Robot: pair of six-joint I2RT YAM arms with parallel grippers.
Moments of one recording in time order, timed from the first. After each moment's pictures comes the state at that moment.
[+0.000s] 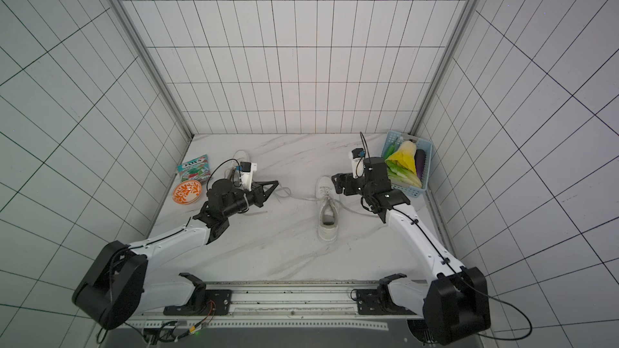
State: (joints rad) left arm -0.44 1.29 0.55 0.57 0.45 -0.53; right arm 0.44 1.24 0.91 -0.27 -0.27 0.12
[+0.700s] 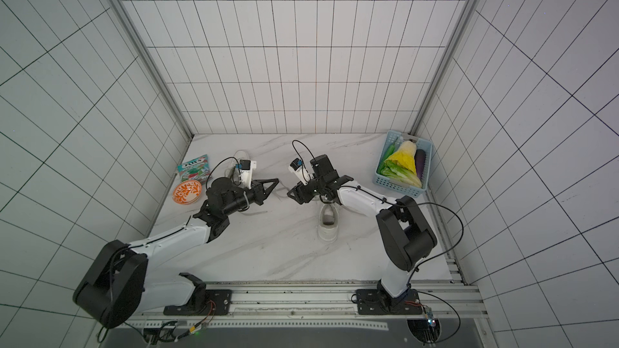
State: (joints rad) left arm -0.44 1.29 0.56 0.58 0.46 -0.56; right arm 0.69 1.72 1.13 -0.15 -0.46 -0.09
